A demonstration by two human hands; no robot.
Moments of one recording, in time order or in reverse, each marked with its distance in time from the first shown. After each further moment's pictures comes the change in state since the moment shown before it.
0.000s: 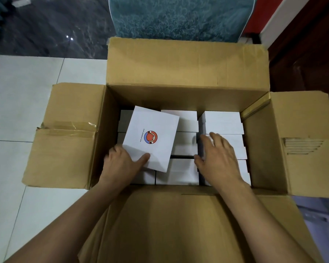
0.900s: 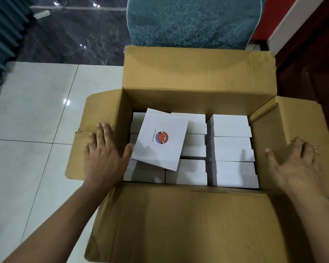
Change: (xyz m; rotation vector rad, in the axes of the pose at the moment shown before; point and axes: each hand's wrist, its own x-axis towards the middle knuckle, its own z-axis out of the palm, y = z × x) left_hand -0.007 -0.048 -0.035 0.197 0.390 0.129; right_hand -0.032 0.112 -0.039 0.150 0.103 0.589
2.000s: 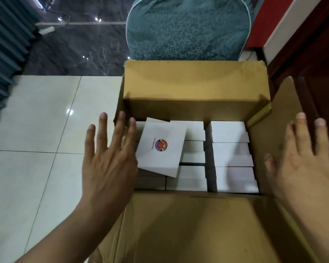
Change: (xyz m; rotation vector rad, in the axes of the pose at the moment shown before) left_hand -0.045 0.049 -0.083 0.340 0.274 0.400; right_hand -0.042 -0.031 -0.052 -0.353 0.349 -0.401
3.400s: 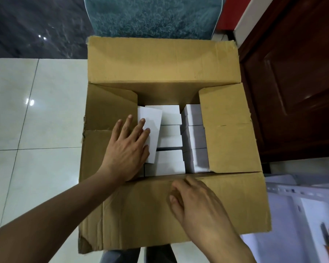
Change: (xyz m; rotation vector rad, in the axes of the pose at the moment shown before) left_hand 0.033 0.044 0.111 -0.098 -0.210 0.388; right_hand -0.104 -0.106 -0.038 0.541 -0.579 -0.253
